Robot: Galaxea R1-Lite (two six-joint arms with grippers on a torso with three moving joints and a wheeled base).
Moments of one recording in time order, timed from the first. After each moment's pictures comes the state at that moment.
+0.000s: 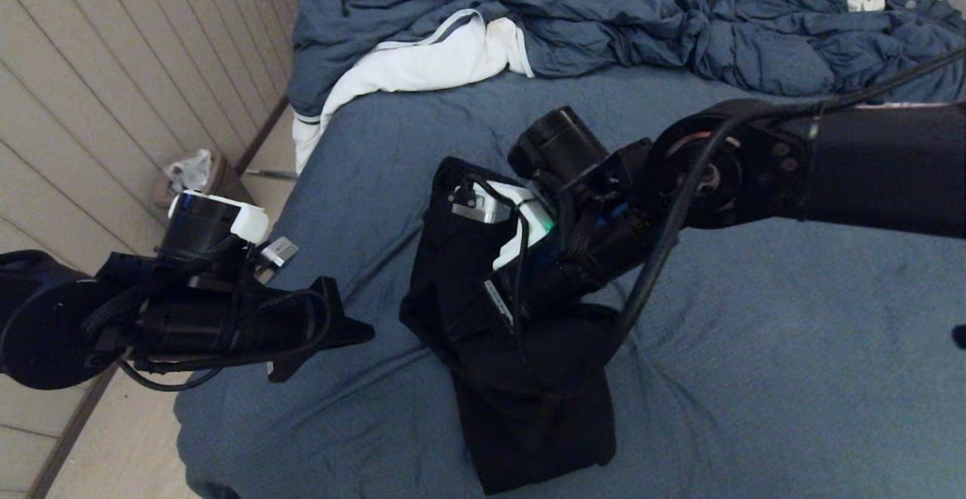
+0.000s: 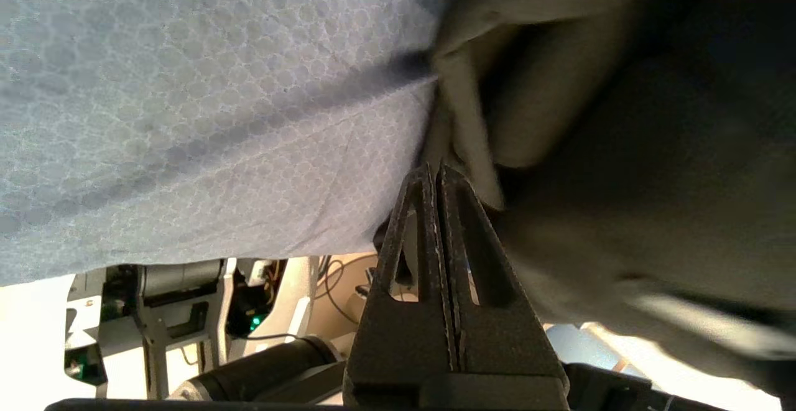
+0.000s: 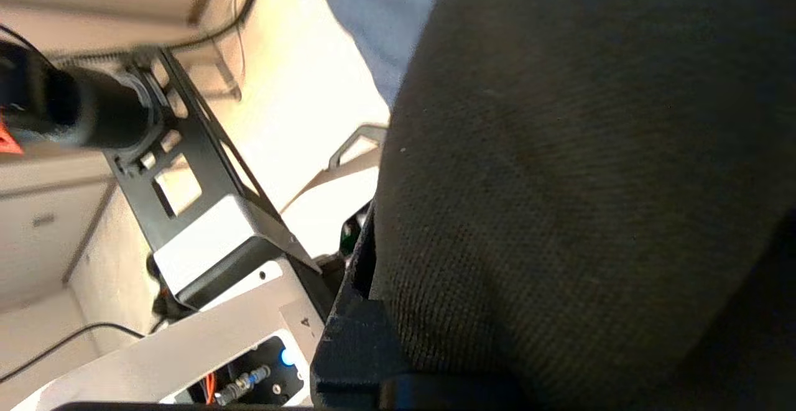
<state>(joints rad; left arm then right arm) -0.40 1.65 -0.88 -0.08 -0.41 -0.83 0.74 2.01 -1.84 0.69 0.42 0.01</state>
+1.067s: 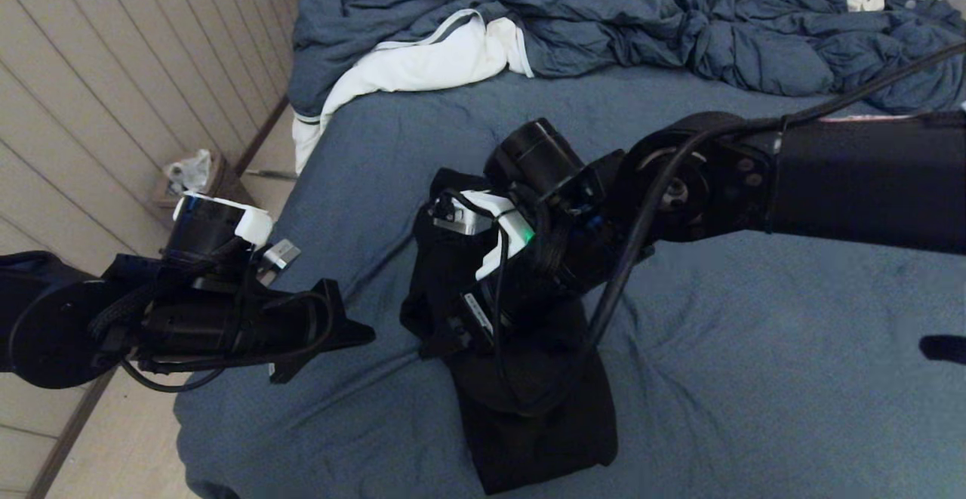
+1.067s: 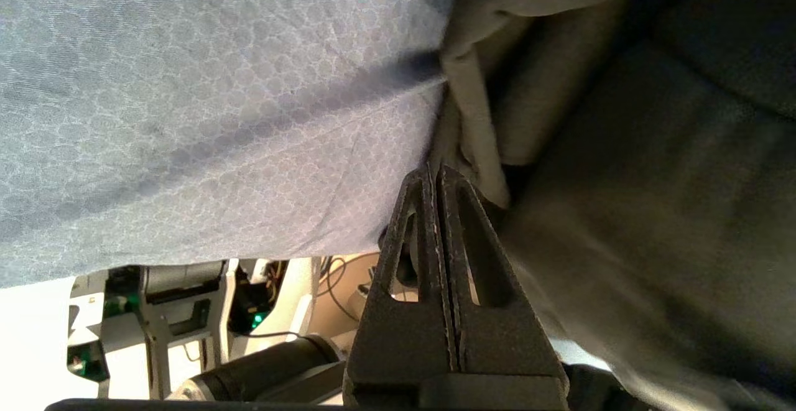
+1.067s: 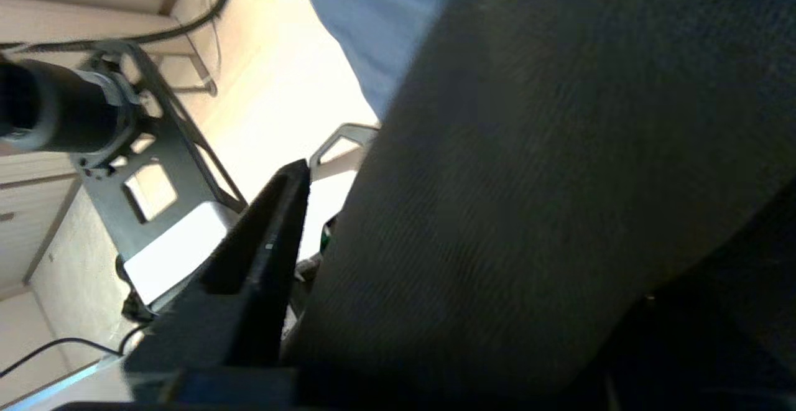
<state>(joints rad) -0.40 1.66 -0.88 -0.09 -0.41 -0.82 0.77 2.03 -1.86 0.68 0.35 0.00</state>
